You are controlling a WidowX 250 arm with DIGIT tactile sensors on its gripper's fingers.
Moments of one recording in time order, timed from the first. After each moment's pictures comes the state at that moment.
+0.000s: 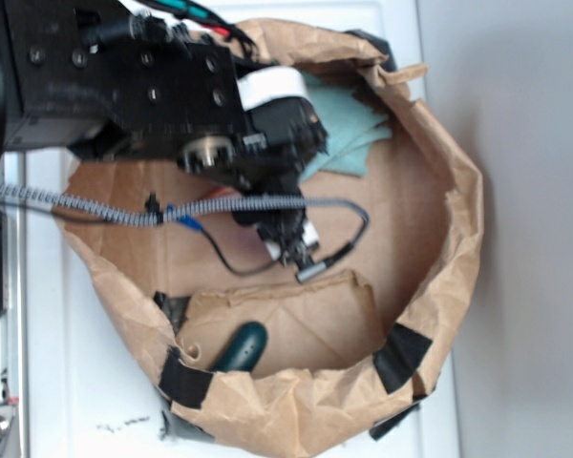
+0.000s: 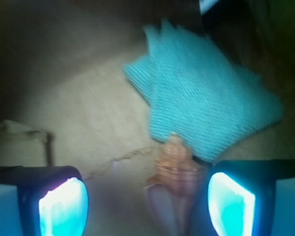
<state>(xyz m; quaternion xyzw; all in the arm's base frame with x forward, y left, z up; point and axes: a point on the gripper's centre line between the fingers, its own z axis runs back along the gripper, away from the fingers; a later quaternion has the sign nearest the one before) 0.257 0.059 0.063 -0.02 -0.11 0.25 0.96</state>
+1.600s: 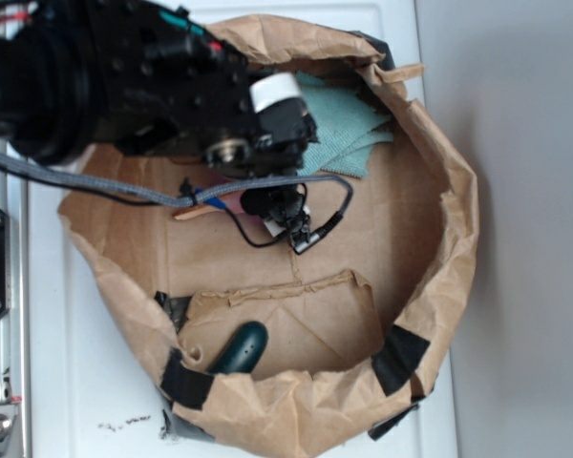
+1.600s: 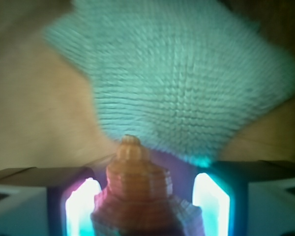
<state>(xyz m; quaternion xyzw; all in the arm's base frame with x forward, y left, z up) 0.263 0.061 0.051 -0.02 -0.09 0.28 0.95</state>
